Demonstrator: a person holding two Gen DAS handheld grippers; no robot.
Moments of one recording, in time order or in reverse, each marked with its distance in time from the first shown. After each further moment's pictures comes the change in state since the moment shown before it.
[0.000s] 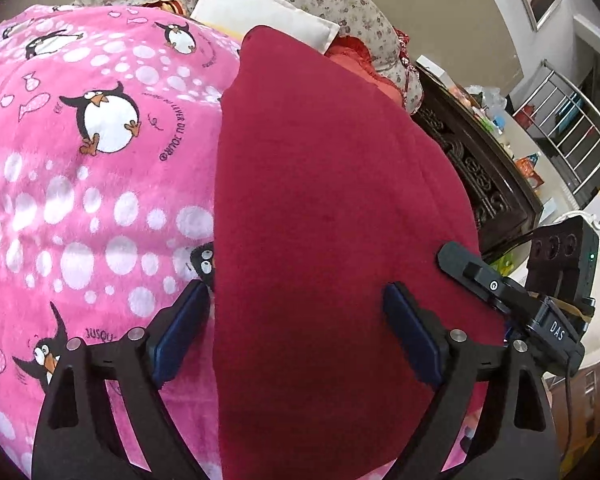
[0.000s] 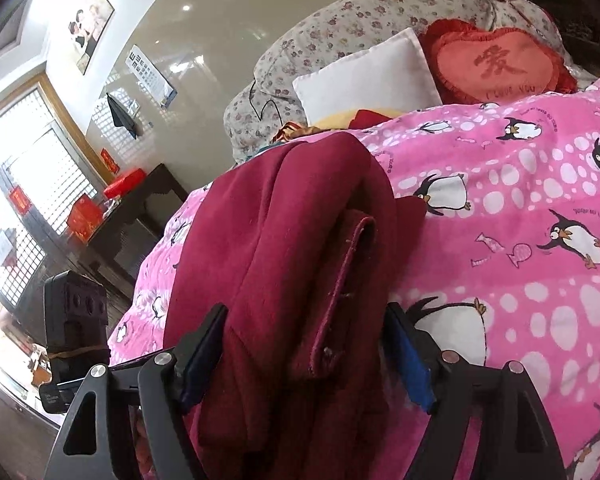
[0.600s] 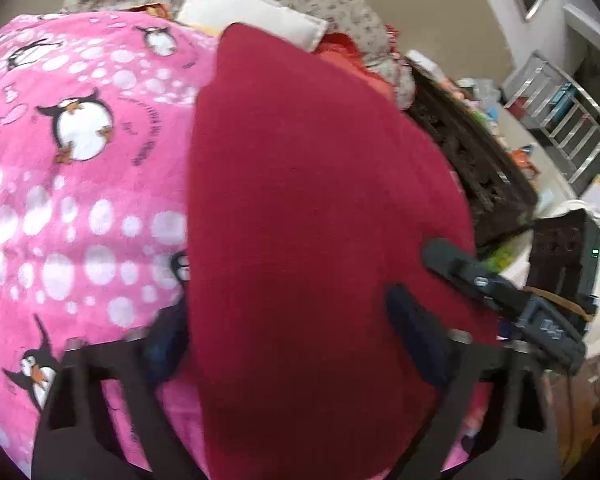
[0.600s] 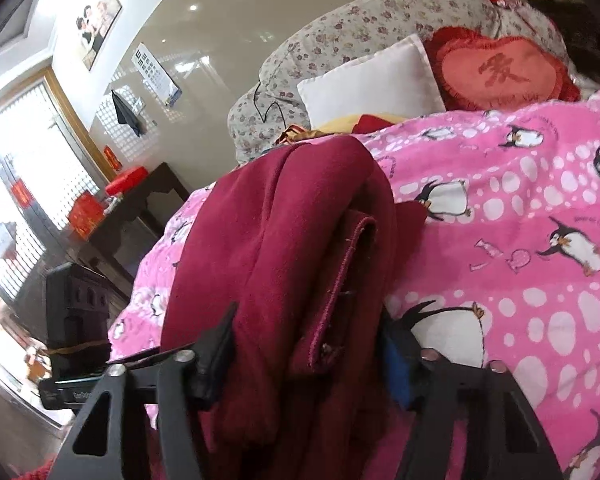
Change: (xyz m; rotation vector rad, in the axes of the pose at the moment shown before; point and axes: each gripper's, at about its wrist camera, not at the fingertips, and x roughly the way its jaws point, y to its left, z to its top) left arm 0.010 -0.011 0.002 0.036 -0.002 -0.027; right arm -0.004 0.006 -0.005 -0.033 -0.020 -0.010
